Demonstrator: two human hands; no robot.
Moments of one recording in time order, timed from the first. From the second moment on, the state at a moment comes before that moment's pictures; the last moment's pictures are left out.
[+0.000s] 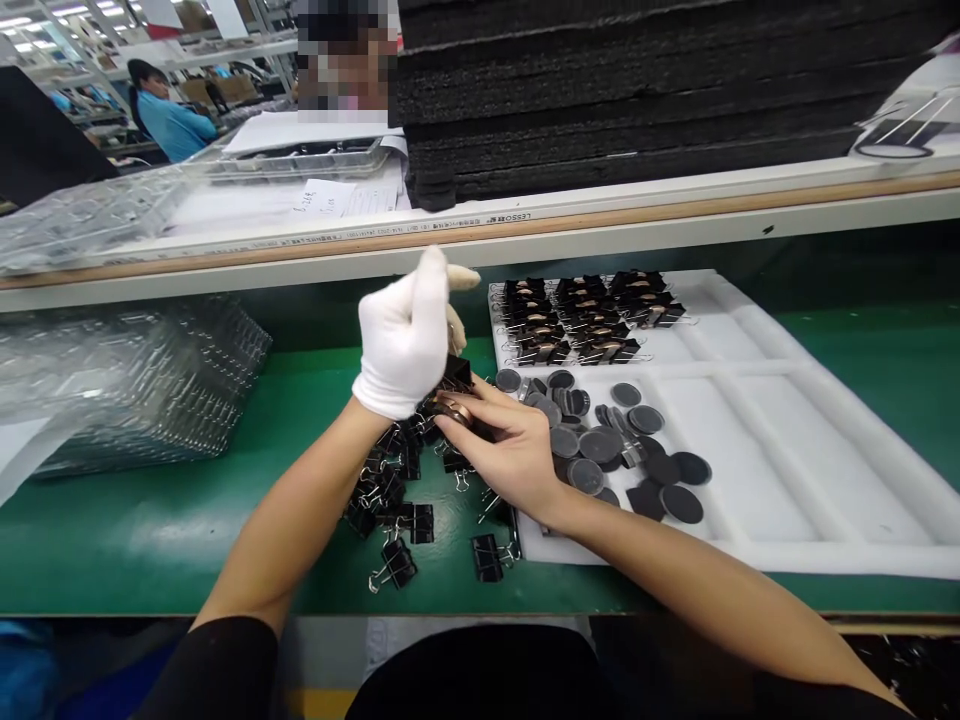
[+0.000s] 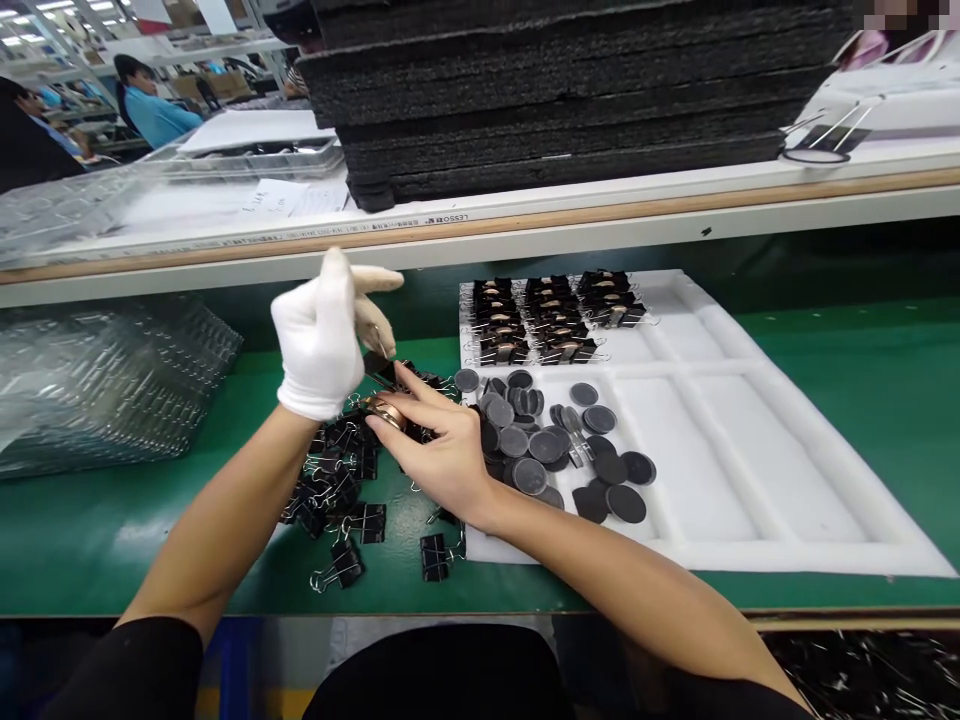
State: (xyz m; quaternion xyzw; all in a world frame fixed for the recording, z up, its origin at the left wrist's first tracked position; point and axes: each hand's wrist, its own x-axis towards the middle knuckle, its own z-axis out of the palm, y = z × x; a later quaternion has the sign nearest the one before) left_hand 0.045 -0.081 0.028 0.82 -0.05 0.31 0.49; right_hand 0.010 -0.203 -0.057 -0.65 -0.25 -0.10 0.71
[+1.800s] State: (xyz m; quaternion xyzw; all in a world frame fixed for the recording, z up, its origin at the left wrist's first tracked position) left_hand -0.004 -0.024 -0.007 0.87 -0.01 0.04 0.49; right_hand 0.051 -0.238 -0.039 -0.77 -0.29 0.09 0.56
